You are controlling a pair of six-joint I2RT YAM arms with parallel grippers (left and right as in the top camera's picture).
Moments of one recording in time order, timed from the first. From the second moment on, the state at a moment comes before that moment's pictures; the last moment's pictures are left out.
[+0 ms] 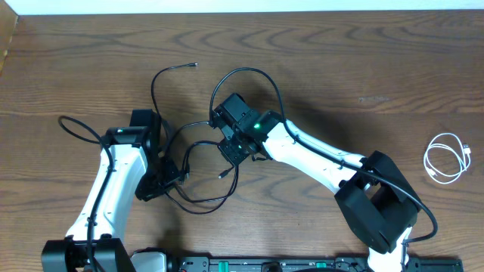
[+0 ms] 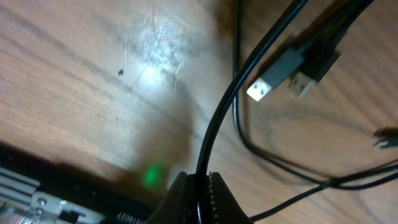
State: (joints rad) left arm 0.02 1.41 0.91 -1.18 0.01 -0.51; right arm 0.82 1.98 1.43 -0.61 -0.18 0.12
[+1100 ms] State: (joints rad) left arm 0.02 1.41 0.77 -0.91 -0.08 -0.57; right arm 0.82 1.98 1.42 -0.59 -0.16 0.12
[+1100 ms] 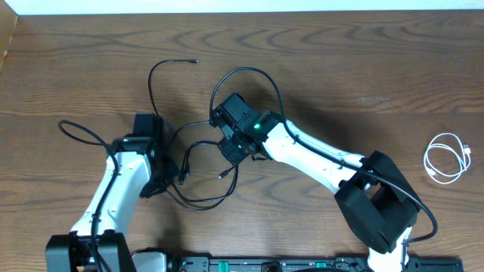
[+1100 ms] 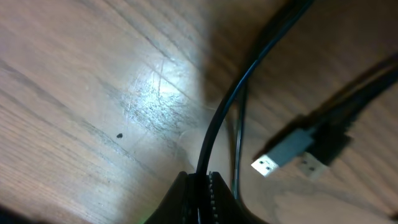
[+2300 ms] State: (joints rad) left arm 0.02 1.41 0.66 -0.76 -0.08 -0.57; right arm 0.82 2.09 1.41 -0.53 -0.15 0.11
